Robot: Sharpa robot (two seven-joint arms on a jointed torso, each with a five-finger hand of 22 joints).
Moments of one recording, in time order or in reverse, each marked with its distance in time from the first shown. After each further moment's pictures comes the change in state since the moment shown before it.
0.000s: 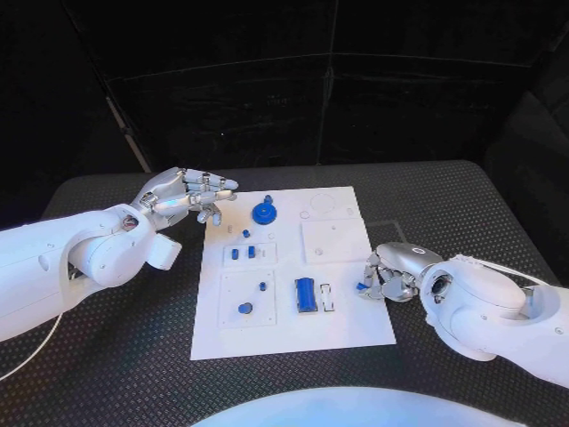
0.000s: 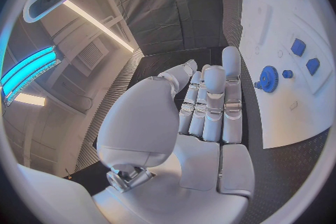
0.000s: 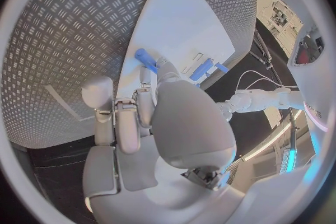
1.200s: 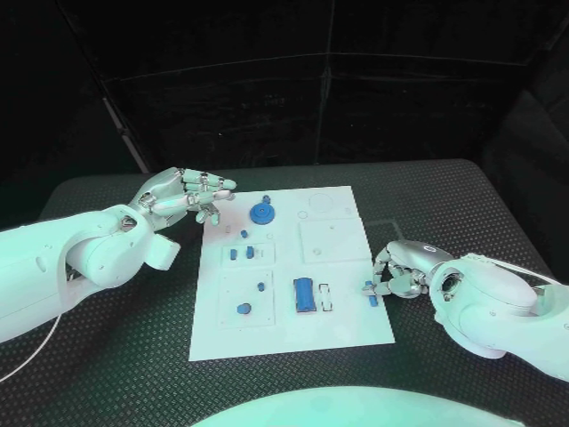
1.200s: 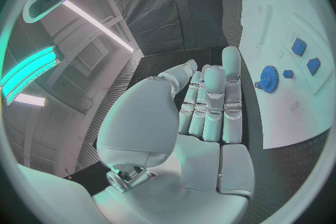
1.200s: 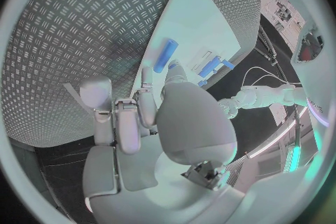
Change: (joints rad) left arm 0.000 0.005 0.001 -0.003 0.000 -0.003 0.000; left_hand 0.000 0.000 0.000 0.000 0.000 0.000 0.000 0.000 0.000 0.000 0.000 0.000 0.000 0.000 0.000 0.000 0.001 0.000 0.000 0.000 0.000 0.001; right arm -0.002 -0.042 -0.002 -0.009 0.024 -0.031 -0.001; right_hand -0.137 0.025 -0.190 0.055 -0.043 -0.024 0.013 0.055 0.034 0.012 0.010 0.004 -0.063 0.002 0.010 0.000 0.000 0.000 -0.003 0.011 0.000 -0.019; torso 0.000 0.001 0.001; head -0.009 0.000
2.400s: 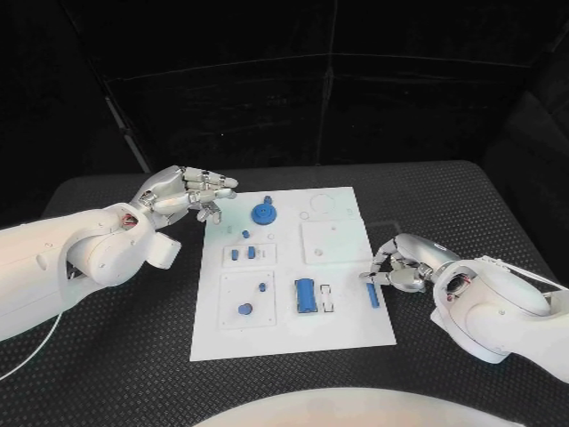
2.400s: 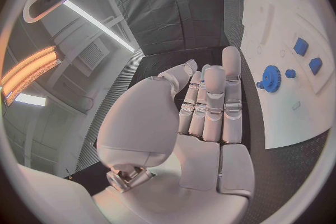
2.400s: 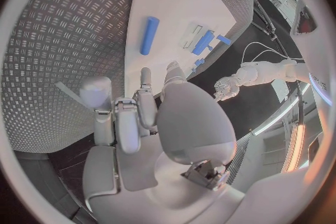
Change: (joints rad) left arm 0.006 -0.002 0.002 0.006 0.000 0.000 0.000; left_hand 0.000 0.000 0.000 0.000 0.000 0.000 0.000 0.000 0.000 0.000 0.000 0.000 0.000 0.000 0.000 0.000 0.000 0.000 0.000 0.000 0.000 0.001; right arm 0.001 -0.023 0.001 0.037 0.113 -0.177 0.004; right_hand -0.014 0.026 0.025 -0.003 -0.009 -0.037 0.012 0.000 0.000 0.000 0.000 0.008 0.003 0.000 0.000 0.000 -0.001 0.000 0.000 0.000 0.004 -0.002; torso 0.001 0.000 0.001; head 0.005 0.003
